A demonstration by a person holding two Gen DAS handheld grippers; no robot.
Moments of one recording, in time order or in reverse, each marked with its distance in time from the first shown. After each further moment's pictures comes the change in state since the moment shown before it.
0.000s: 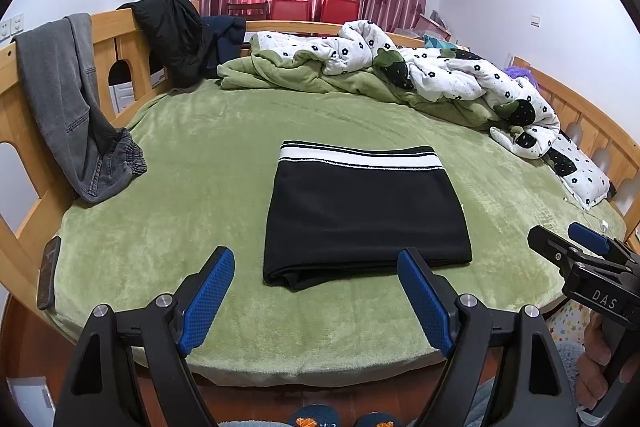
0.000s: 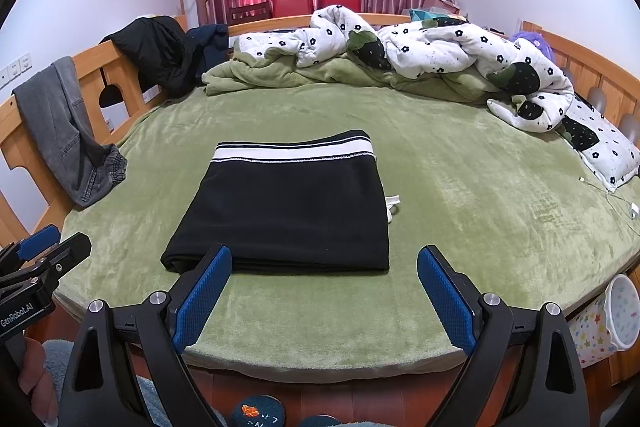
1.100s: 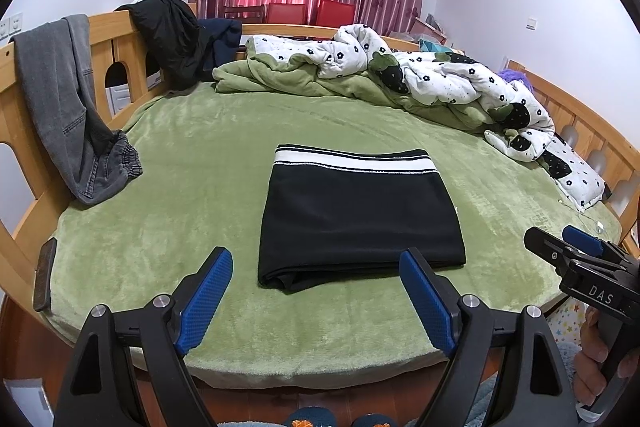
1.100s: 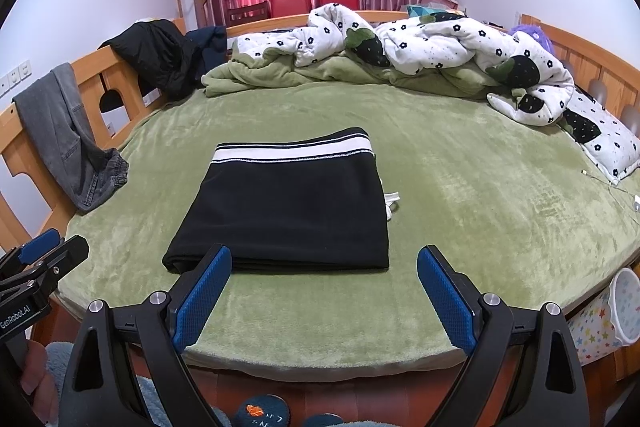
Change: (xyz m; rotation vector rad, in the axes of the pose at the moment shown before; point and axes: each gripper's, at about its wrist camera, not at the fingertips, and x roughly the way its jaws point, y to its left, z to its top) left arm -0.005 -0.010 -0.002 -0.007 -0.008 -0.005; right arm 0.000 -0.004 -0.002 0.028 0.002 0.004
